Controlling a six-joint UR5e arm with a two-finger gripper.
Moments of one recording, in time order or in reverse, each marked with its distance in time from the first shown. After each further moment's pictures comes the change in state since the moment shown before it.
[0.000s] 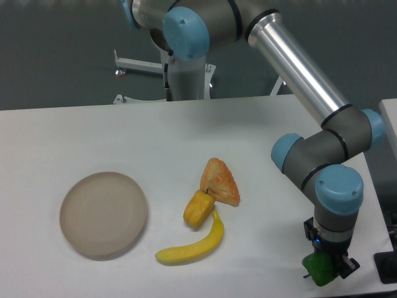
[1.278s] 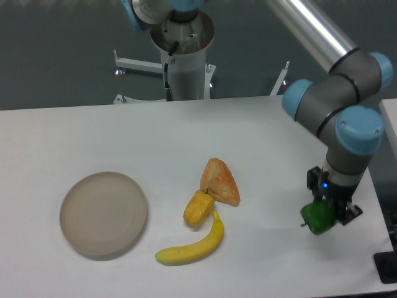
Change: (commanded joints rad) arm 0.152 0.396 -0.570 0.002 -0.140 0.164
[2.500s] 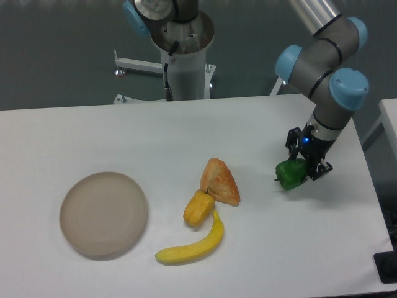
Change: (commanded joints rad) arm 0.072 0.141 -0.335 0.103 -0.137 0.056
